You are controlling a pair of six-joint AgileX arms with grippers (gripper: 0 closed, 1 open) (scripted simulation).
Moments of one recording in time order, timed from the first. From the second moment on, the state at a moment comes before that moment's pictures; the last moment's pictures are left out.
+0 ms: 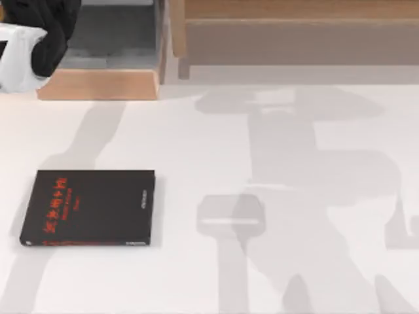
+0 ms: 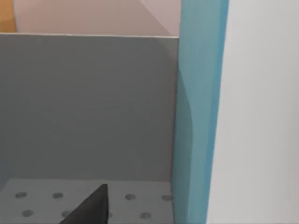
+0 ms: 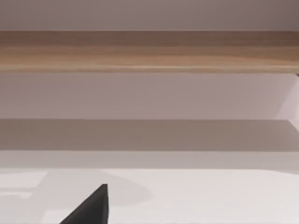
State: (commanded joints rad) left arm -0.25 1.91 1.27 0.64 -0.21 -0.01; right arm 0.00 0.00 0.00 0.00 0.00 0.00
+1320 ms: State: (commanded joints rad) left arm -0.24 2.02 1.41 0.60 -0.20 -0.01; right arm 0.00 0.00 0.00 0.00 0.00 0.00
